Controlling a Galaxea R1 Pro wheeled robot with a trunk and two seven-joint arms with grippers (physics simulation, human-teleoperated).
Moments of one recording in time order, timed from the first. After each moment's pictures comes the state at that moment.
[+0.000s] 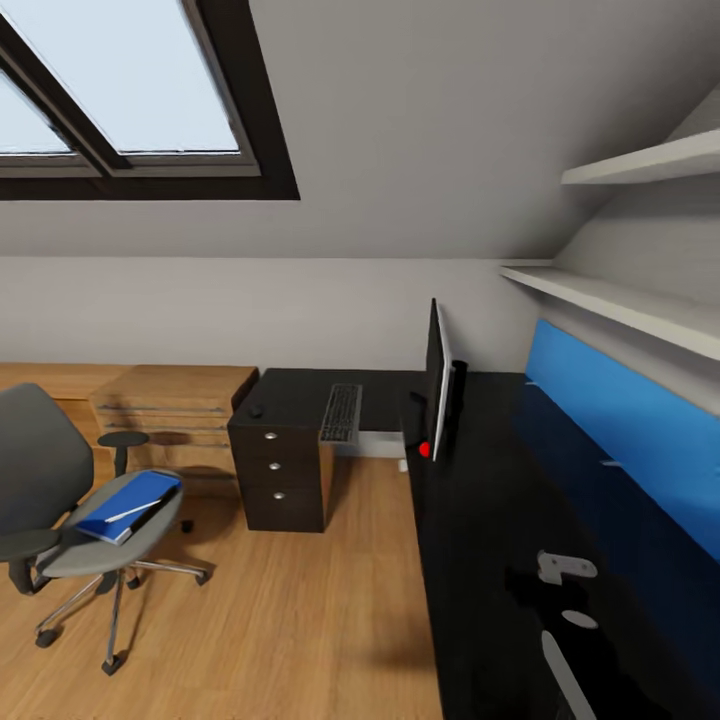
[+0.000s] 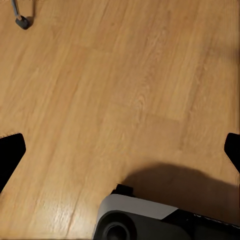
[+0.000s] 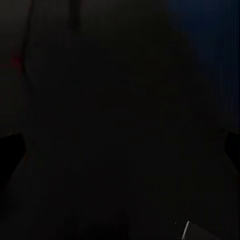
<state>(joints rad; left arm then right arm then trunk) 0.15 -0.01 -0.29 -0.84 0.32 -0.07 0.46 -0.21 -0.13 0.04 -1.24 -0.21 0.44 -0.32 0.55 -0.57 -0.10</state>
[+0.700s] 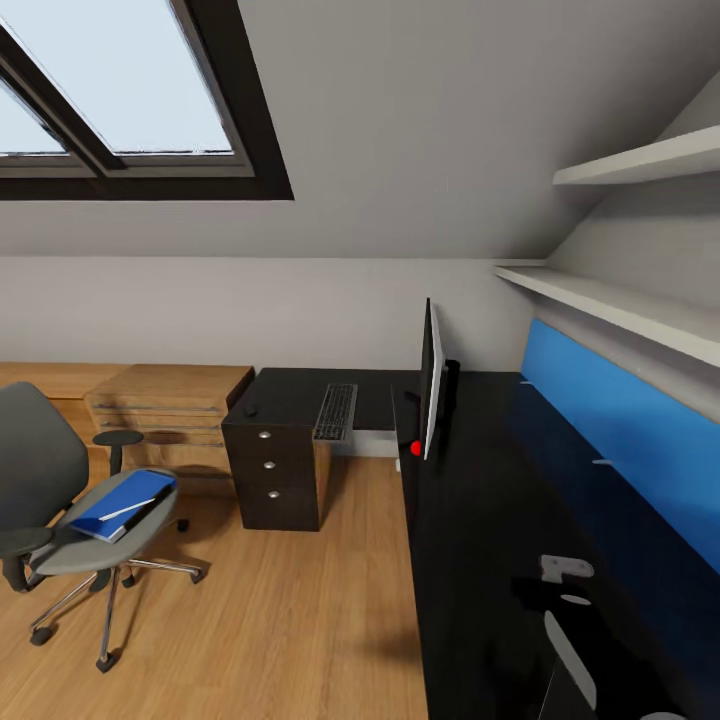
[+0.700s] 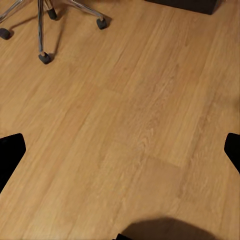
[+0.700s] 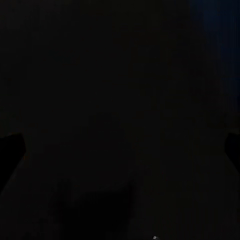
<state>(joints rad) 0.15 0.02 -0.23 -0.84 0.32 -0.26 0.46 -0.43 -0.17 0.04 -0.77 -0.20 0.34 -0.21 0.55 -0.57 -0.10</state>
